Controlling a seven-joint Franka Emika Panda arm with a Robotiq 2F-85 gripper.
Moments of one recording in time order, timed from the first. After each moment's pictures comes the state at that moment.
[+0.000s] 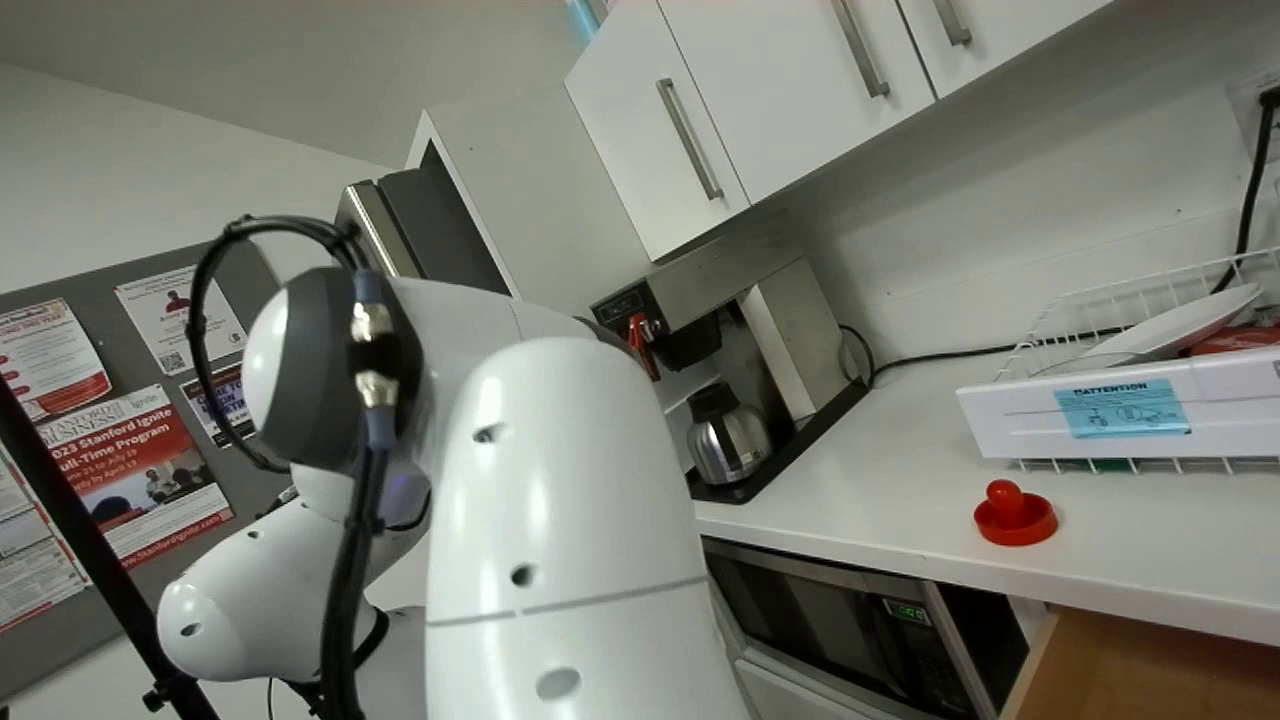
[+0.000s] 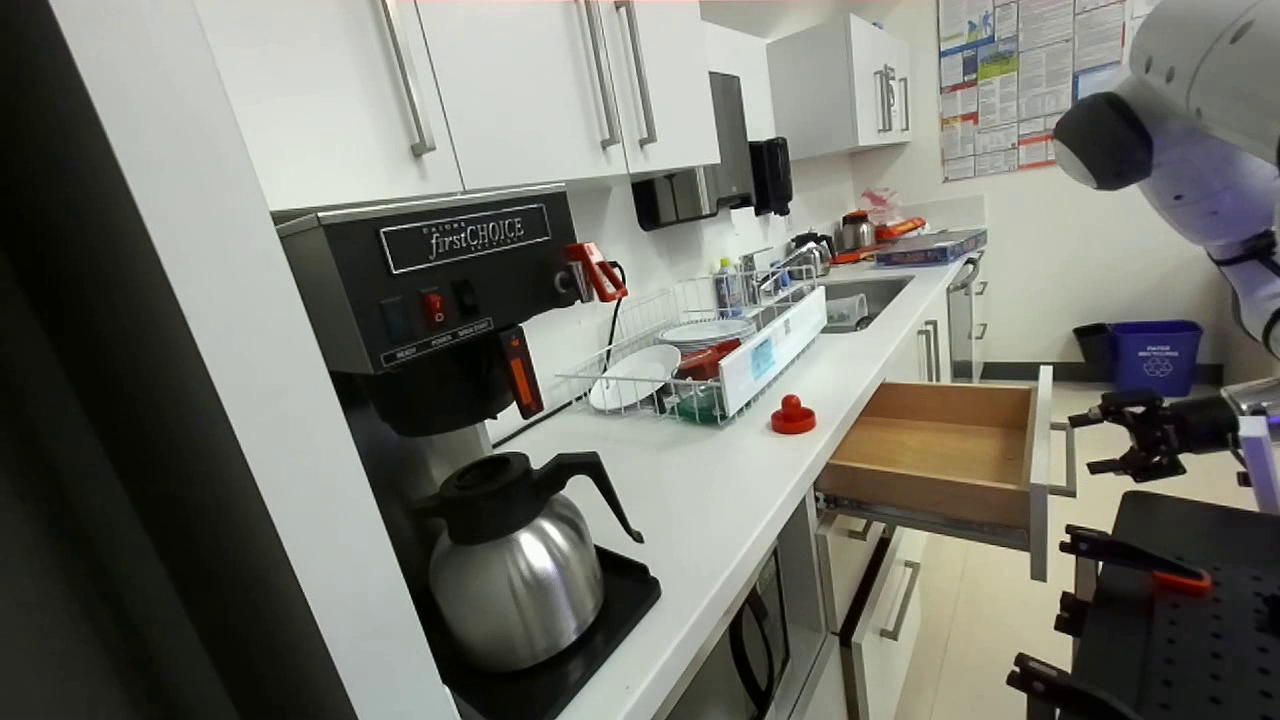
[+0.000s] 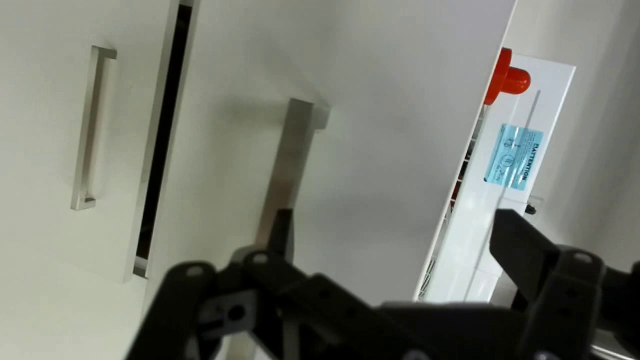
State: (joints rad) arm -0.89 1.08 -0.65 -1.99 1.68 1.34 -1.63
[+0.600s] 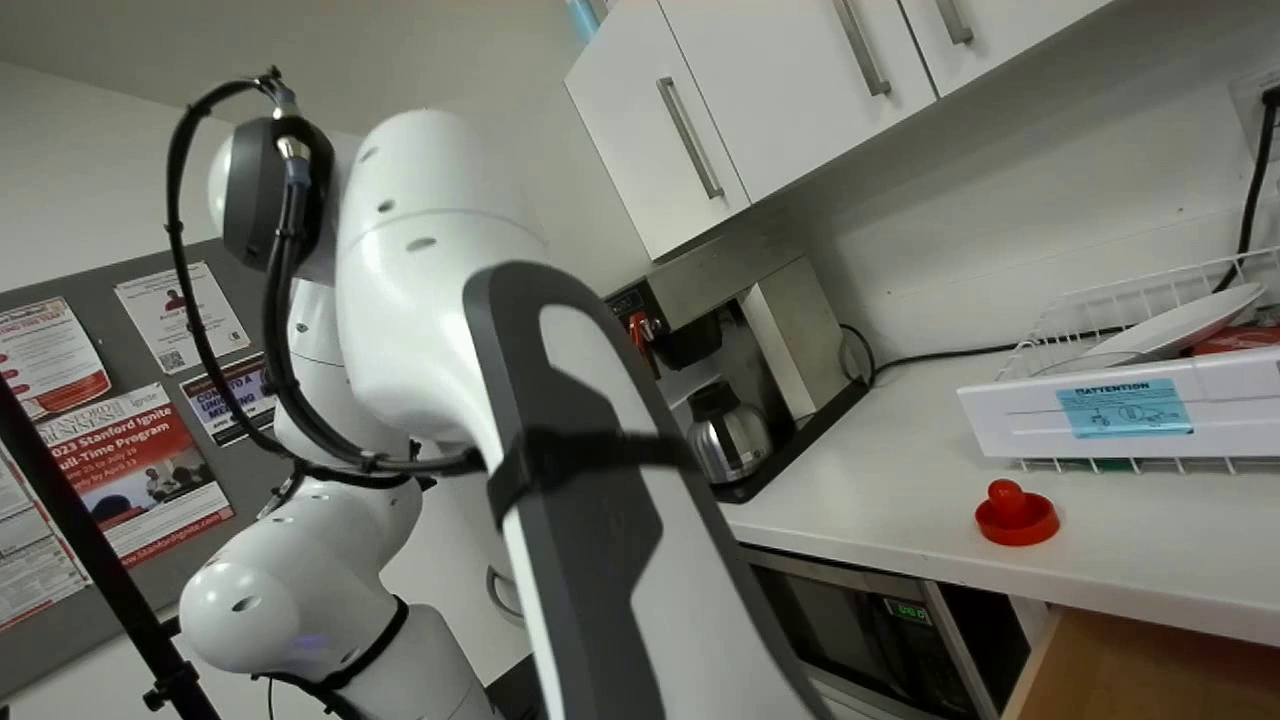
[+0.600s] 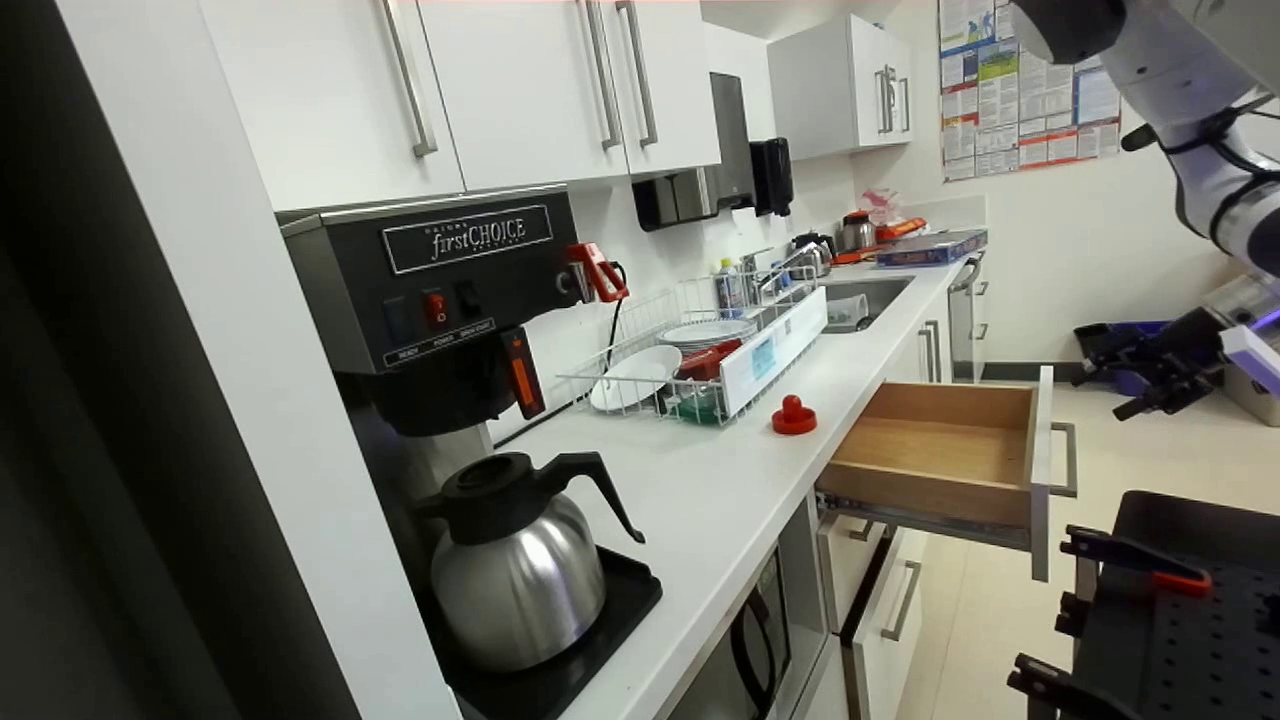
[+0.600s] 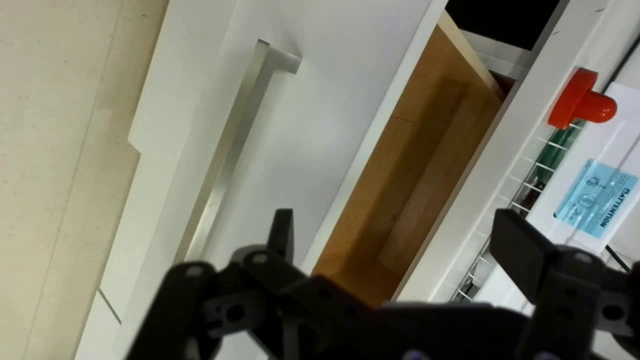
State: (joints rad) arm -0.51 0.67 -0.91 -2.31 1.56 1.79 -1.58
